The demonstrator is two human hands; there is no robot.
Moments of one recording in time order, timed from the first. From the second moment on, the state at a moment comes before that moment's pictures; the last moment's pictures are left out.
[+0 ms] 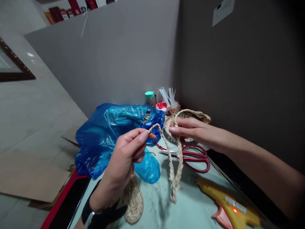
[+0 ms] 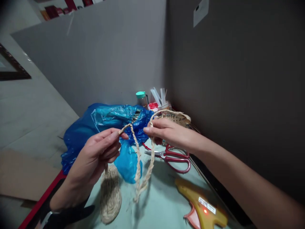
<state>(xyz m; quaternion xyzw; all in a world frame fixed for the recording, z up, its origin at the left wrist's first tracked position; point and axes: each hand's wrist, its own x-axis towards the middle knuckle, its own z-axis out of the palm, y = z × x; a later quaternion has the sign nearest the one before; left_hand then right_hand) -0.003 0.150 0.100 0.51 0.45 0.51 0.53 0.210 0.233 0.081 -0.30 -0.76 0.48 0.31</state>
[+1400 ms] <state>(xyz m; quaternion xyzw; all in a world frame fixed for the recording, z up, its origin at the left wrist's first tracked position) -0.109 0.088 0.016 0.56 0.63 0.35 0.41 0.098 0.212 0.040 -0.17 -0.95 0.24 0.10</state>
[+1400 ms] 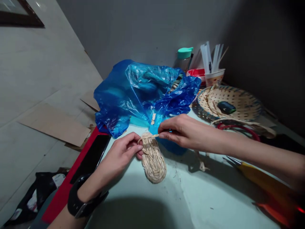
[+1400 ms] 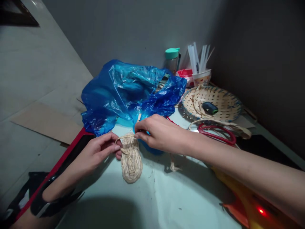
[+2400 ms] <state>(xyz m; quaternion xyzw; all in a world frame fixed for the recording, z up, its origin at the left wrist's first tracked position) -0.107 0.082 -0.013 0.65 0.69 0.26 0.17 0.082 0.208 0.012 -0.25 -0.95 0.19 -0.04</state>
